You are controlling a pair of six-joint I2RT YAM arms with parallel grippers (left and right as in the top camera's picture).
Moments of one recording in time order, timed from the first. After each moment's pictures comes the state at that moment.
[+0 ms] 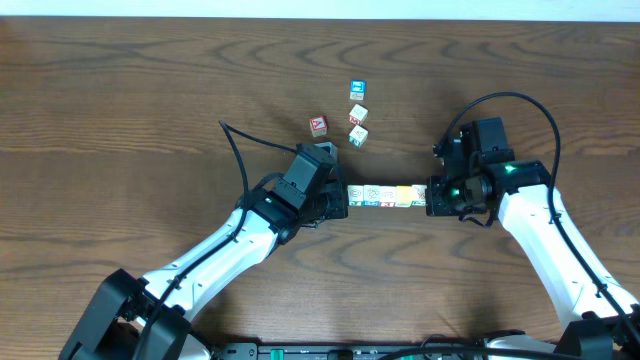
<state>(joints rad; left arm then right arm) -0.65 1.53 0.85 -0.21 0.23 -0.73 0.17 1.44 0.98 -0.84 -0.25 0.14</state>
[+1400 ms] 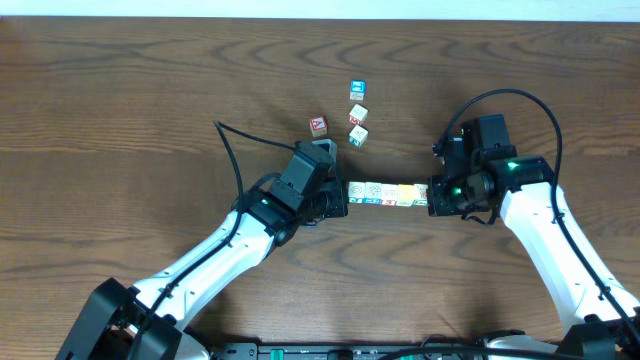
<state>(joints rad) -0.65 1.49 0.85 -0.21 0.23 -0.73 0.17 1.44 1.02 -0.89 -0.24 0.10</state>
